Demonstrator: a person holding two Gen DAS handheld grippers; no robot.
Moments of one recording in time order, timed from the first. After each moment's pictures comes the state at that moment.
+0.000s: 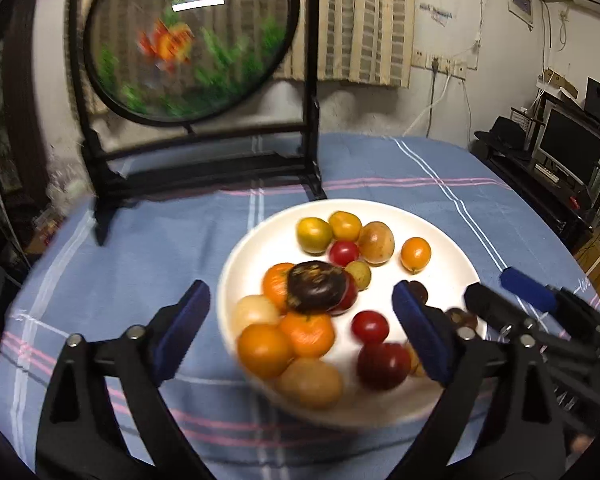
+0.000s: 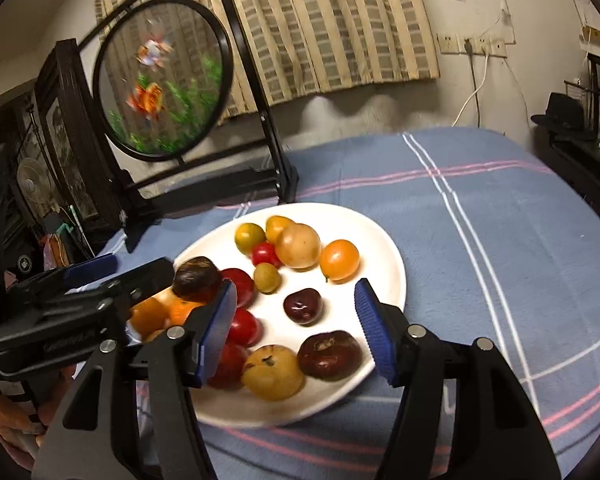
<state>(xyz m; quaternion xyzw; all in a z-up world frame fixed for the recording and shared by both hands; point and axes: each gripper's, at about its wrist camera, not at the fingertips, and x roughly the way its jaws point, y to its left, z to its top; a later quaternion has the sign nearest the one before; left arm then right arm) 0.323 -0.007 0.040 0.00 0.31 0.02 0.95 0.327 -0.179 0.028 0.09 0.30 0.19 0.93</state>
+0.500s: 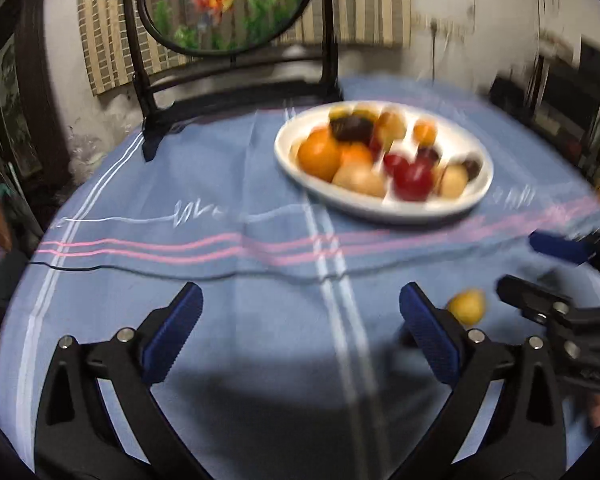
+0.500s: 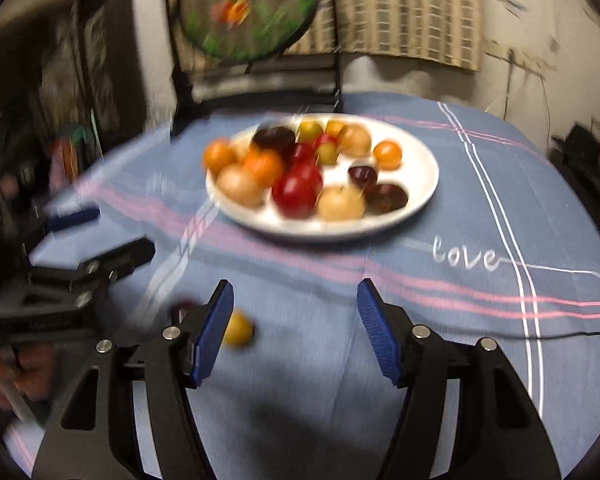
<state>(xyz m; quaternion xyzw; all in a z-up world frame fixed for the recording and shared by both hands) 0.209 0.019 -0.023 0.04 0.37 0.03 0.93 0.214 -0.136 -0.007 -0.08 0.37 0.24 0.89</state>
